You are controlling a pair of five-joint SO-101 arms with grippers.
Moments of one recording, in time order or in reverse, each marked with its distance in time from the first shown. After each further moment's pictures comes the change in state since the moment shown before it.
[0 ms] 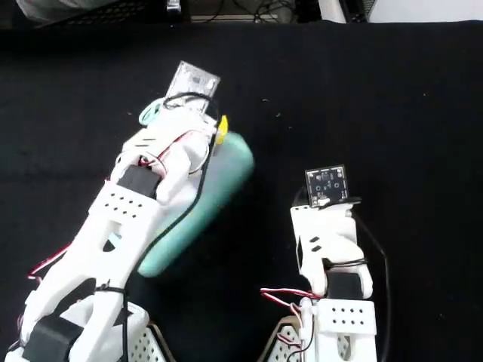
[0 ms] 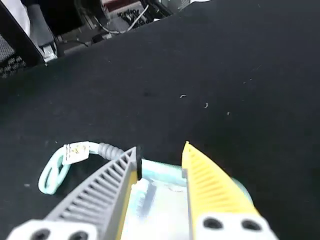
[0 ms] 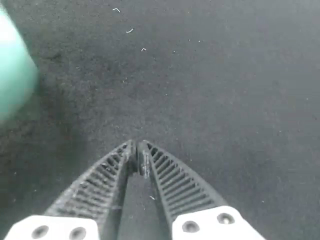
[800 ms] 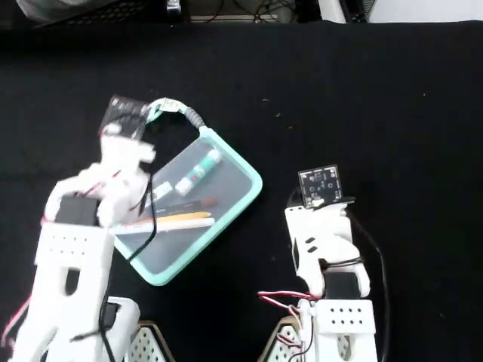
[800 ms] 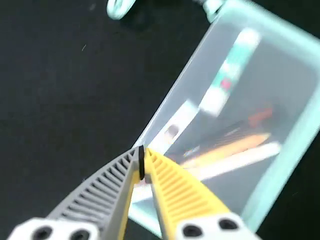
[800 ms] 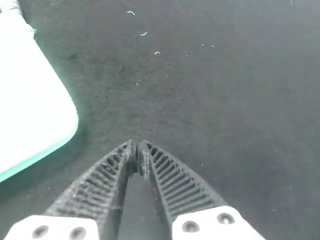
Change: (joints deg) left arm -19.5 -24.4 14.4 36.0 -6.0; right arm -3.1 0.0 0.0 0.0 0.0
